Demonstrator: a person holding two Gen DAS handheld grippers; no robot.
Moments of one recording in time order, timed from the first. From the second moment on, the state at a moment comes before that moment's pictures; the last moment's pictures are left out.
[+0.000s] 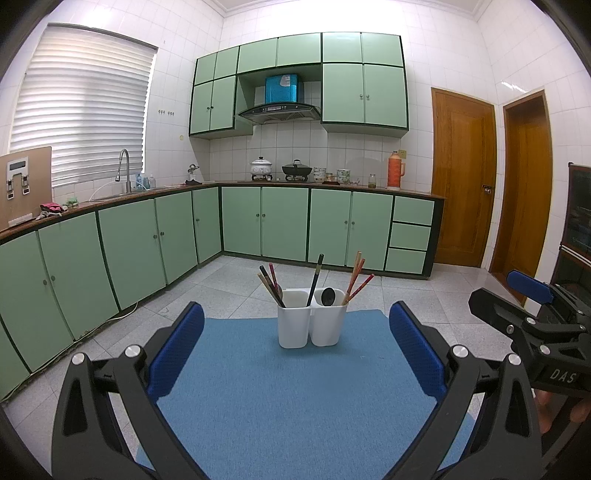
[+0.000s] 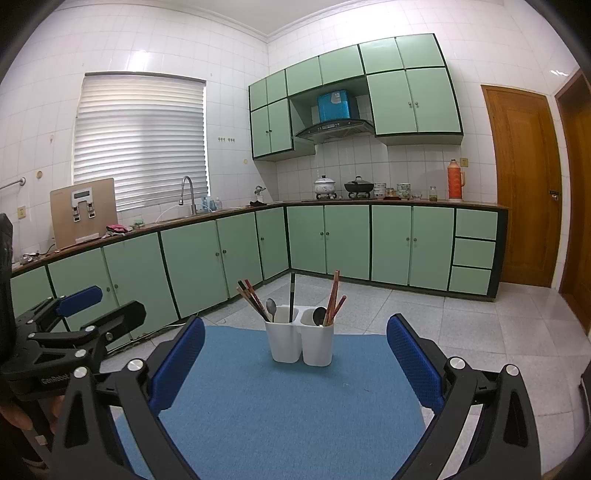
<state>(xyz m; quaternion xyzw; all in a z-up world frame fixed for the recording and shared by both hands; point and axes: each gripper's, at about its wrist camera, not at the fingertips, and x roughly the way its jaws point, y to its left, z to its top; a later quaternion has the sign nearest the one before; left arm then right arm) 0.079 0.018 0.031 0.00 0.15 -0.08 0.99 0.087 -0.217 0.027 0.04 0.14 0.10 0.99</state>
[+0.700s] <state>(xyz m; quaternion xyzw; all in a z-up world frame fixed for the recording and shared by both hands) 0.083 0.017 0.030 0.00 0.15 -0.08 0.99 0.087 -0.217 0.026 0.04 0.14 0.10 0.99</state>
